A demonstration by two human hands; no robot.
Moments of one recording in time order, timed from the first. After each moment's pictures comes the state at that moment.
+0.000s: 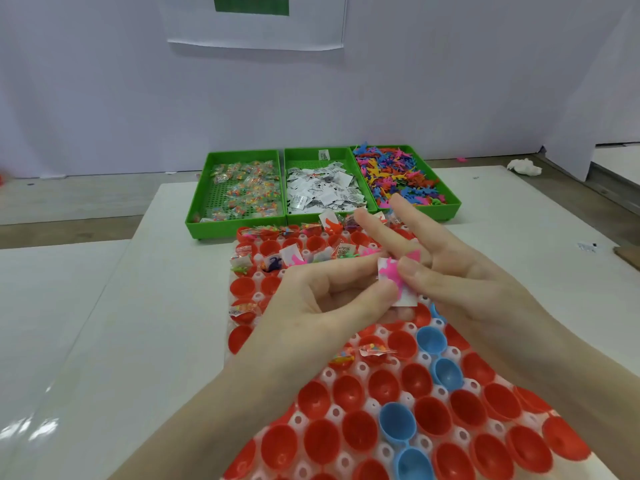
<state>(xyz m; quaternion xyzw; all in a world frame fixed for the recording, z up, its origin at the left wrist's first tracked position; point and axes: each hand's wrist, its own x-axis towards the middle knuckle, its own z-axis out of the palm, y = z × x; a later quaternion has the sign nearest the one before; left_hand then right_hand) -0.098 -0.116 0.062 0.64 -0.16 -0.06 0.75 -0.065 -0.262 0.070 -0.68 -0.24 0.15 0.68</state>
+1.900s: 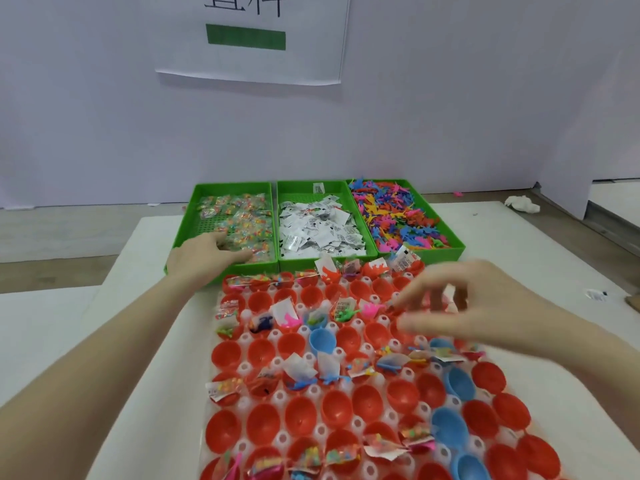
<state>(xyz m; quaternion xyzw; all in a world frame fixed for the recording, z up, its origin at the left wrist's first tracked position) 0.125 0.031 -0.029 0.97 0.16 0.04 0.20 0.014 -0.287 0.076 -0.91 -0.25 0.09 0.32</state>
